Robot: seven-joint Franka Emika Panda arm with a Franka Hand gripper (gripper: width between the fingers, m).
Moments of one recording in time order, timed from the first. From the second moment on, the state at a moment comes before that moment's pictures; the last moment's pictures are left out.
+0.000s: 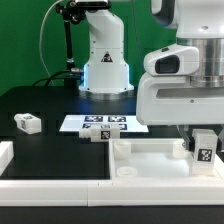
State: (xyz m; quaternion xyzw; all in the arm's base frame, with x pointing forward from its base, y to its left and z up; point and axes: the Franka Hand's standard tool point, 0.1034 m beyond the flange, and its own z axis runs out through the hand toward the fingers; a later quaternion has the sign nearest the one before) arm 0.643 0.111 0.066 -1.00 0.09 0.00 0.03
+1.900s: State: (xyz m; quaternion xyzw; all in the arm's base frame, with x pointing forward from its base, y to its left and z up) arm 0.644 0.108 0.066 -0.53 0.84 0.05 0.09
